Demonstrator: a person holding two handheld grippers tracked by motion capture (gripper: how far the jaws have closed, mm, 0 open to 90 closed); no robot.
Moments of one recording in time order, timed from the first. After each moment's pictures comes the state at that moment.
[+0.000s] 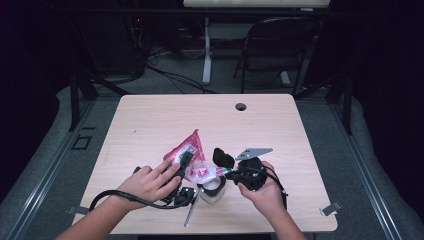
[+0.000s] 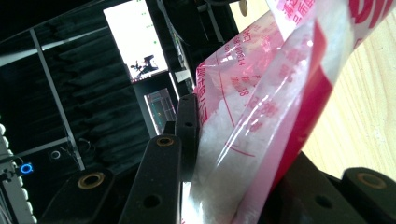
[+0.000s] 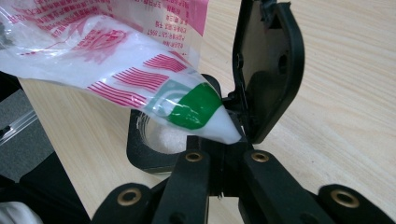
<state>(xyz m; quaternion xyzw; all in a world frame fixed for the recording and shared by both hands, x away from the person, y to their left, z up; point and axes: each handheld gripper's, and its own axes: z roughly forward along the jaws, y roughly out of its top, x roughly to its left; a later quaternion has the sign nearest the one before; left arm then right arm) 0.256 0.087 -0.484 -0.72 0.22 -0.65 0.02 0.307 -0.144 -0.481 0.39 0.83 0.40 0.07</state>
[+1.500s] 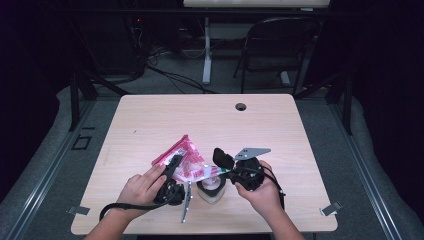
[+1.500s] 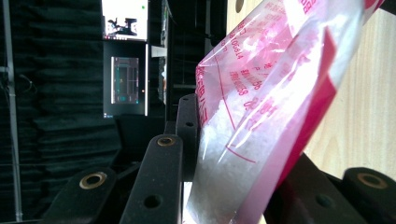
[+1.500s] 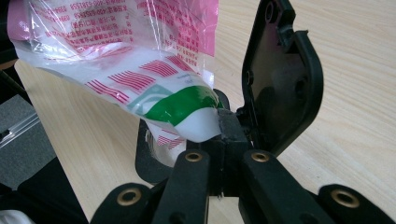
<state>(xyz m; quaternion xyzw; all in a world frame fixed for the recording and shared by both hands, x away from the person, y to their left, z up) 0.261 0.109 -0.506 -0.77 0.06 -0.62 -0.10 0.305 -0.137 -0.477 0.38 0.83 0.41 0.08</state>
